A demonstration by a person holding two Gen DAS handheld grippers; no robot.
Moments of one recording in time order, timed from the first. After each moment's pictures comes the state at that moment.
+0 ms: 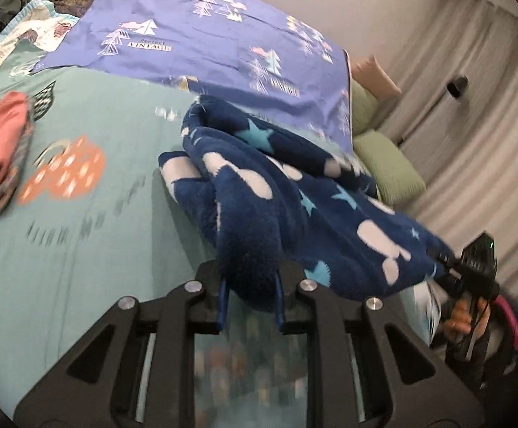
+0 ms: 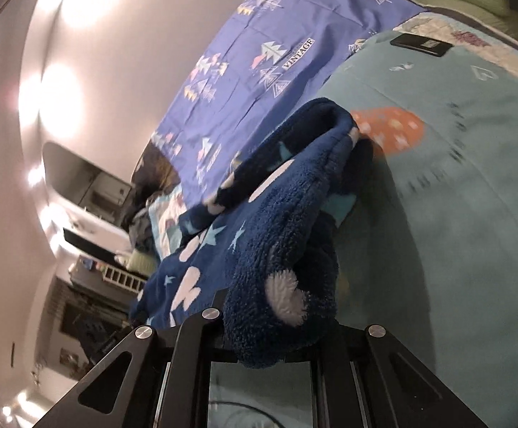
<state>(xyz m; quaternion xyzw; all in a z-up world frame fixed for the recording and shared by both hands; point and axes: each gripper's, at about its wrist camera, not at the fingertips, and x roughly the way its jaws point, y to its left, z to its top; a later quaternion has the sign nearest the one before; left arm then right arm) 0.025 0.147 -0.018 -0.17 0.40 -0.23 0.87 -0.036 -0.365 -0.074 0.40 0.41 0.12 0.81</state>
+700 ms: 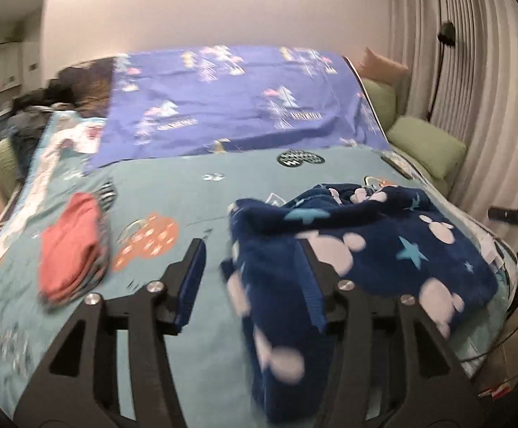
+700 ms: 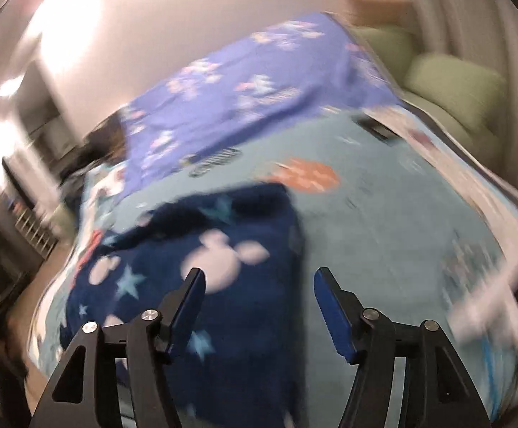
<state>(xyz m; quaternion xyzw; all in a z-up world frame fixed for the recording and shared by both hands) 0.002 0.139 0.034 0.02 0.30 -0.15 0.94 -0.042 -0.361 -0.017 0.15 0.41 0.06 0.90</state>
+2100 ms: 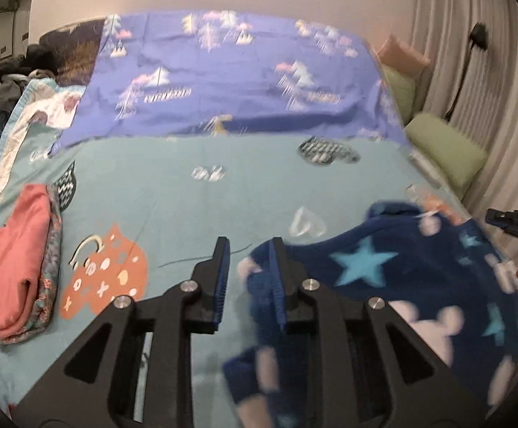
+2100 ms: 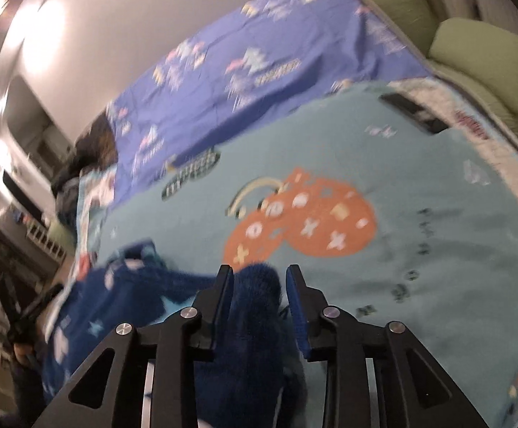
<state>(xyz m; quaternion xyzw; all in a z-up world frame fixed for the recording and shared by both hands) 0.126 0.130 -0.021 -0.03 0.32 -0.16 0.93 0.079 -0.410 -0.085 0.25 0.40 0.04 0.88</state>
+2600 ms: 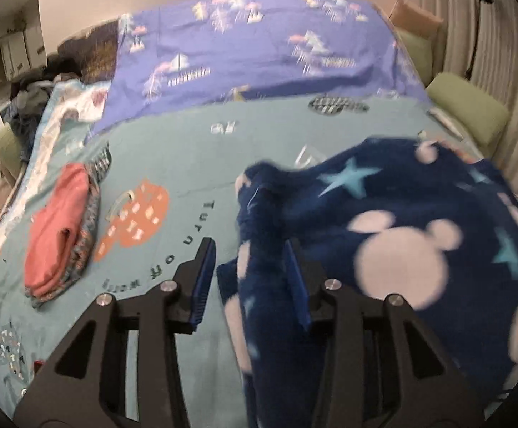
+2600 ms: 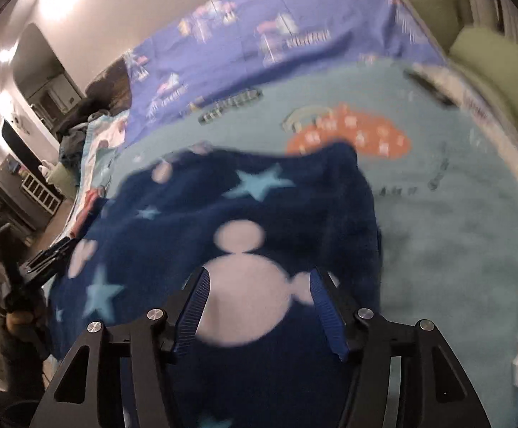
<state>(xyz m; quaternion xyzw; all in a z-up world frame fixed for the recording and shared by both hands) 0.061 0.103 -0.032 0.06 0.36 -0.08 0.93 0.005 -0.310 -0.064 0.15 0.46 0.08 0.87</state>
